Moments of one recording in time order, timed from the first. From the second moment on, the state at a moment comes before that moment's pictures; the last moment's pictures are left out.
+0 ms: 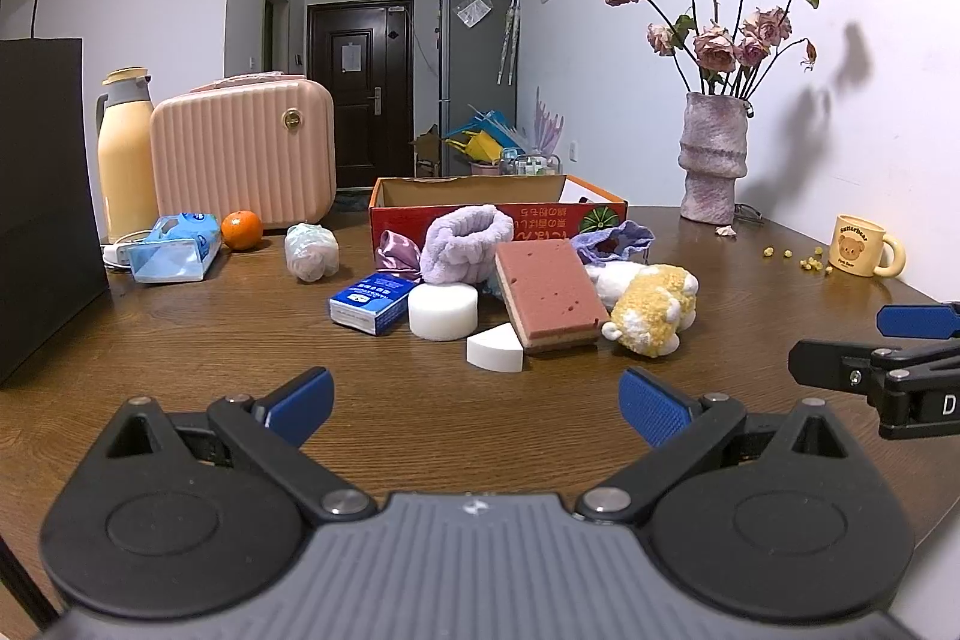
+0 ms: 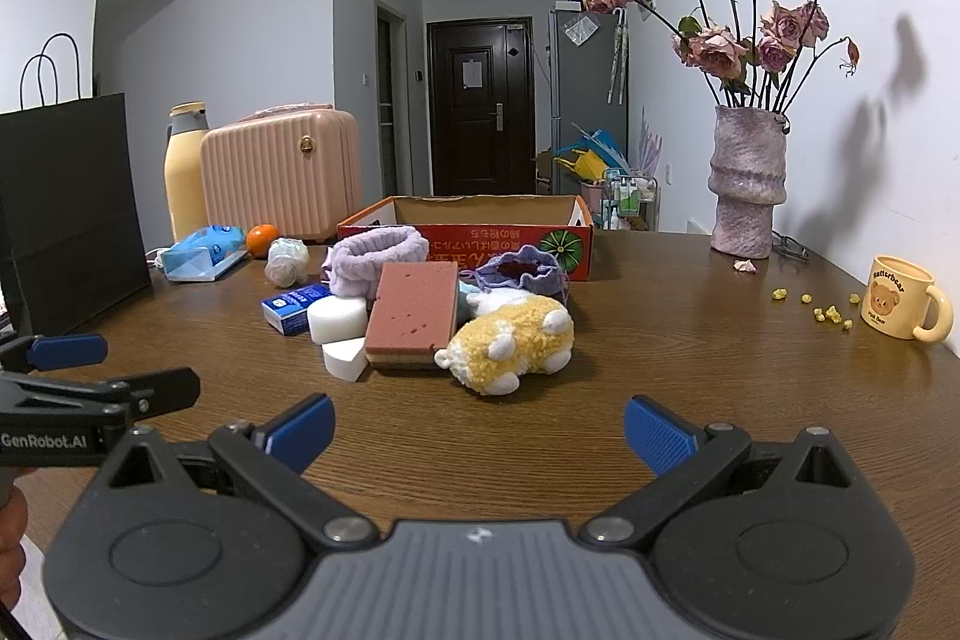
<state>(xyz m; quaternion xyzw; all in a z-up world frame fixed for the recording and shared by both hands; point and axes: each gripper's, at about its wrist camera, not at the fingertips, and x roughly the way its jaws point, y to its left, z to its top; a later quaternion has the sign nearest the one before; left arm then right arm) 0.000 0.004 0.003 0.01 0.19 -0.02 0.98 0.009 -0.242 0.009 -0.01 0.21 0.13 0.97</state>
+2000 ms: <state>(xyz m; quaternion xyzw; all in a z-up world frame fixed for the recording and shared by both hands) 0.052 0.002 0.006 0.03 0.19 -0.02 0.98 0.069 -0.238 0.005 -0.03 0.22 0.12 0.97</state>
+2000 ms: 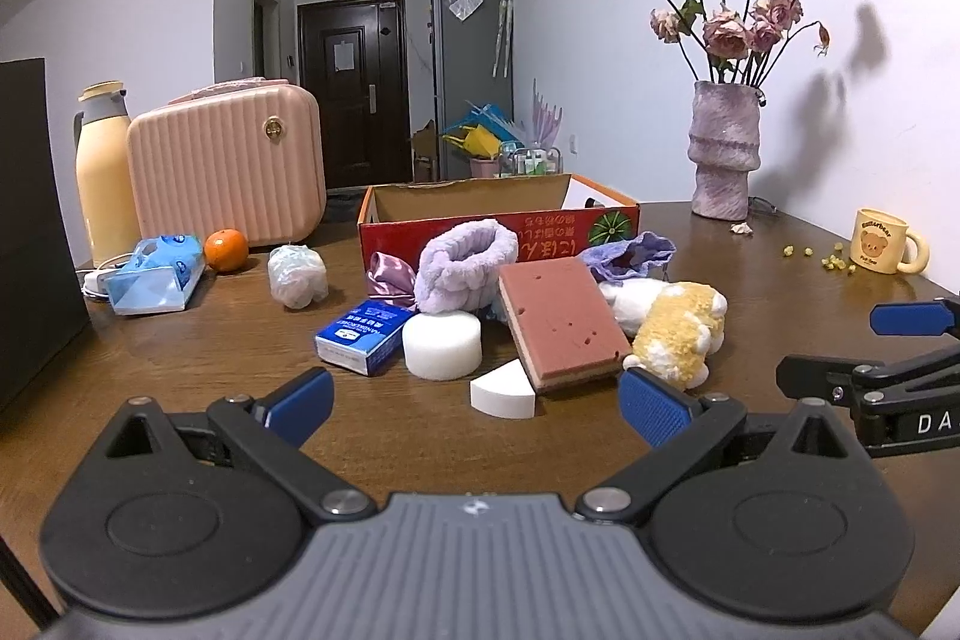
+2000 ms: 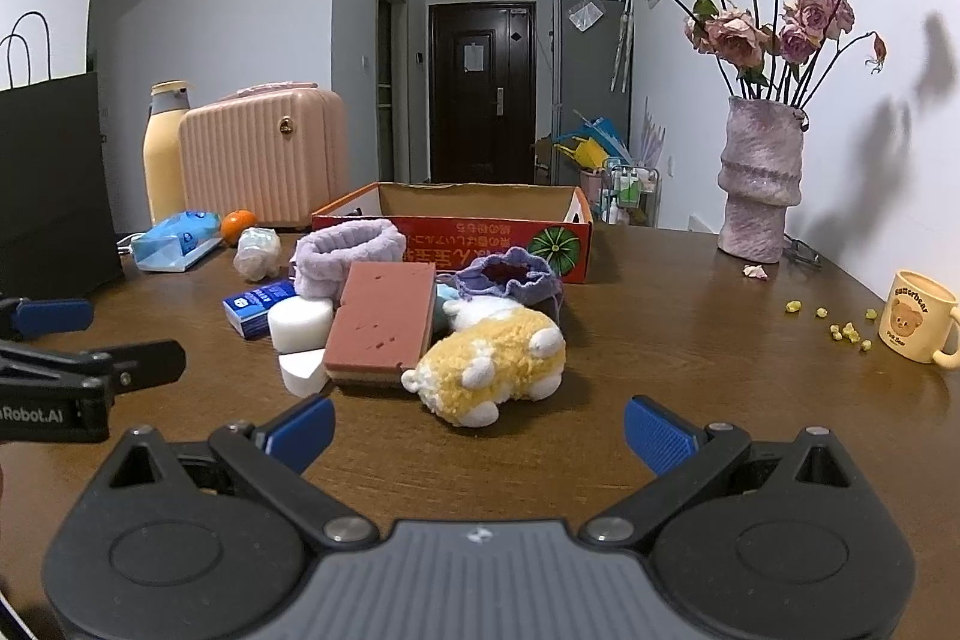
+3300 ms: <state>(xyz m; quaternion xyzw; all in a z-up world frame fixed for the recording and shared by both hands) 0.178 -0.007 -0.032 0.09 0.31 -0.05 0.94 0.160 -0.229 -0.020 -0.04 0.26 0.12 0.96</state>
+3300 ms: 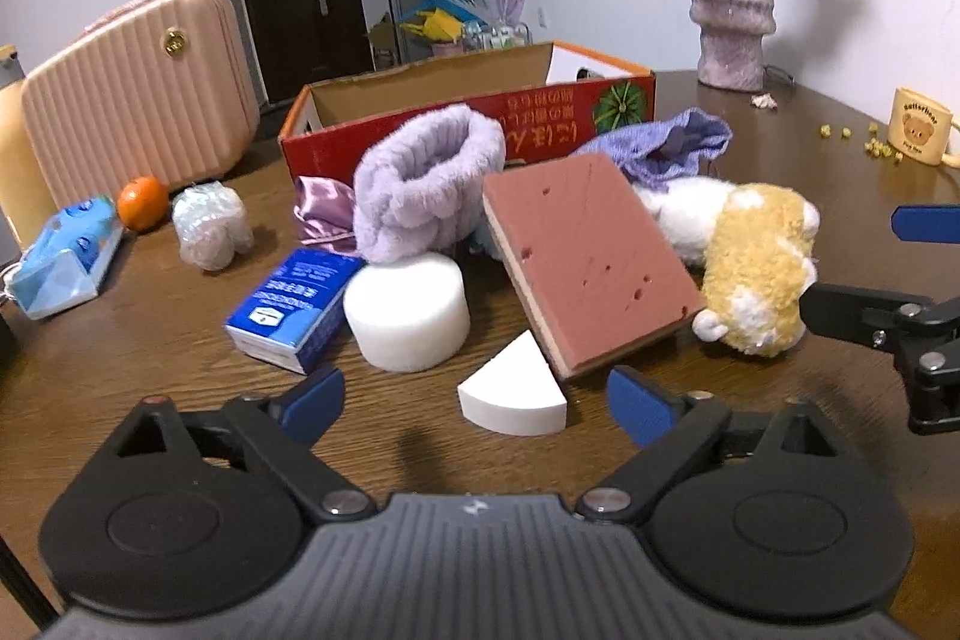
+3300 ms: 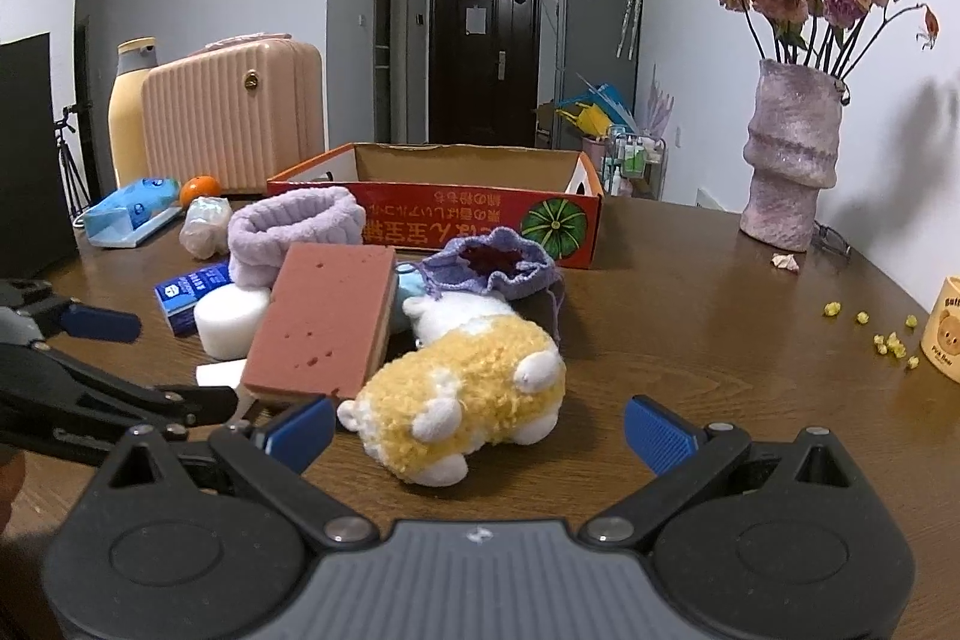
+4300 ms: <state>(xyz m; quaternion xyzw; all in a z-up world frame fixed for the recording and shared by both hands) 0.187 0.011 -0.034 0.04 0.32 -0.08 0.94 0.173 -0.220 -0.033 -0.06 0.27 0.14 0.95</state>
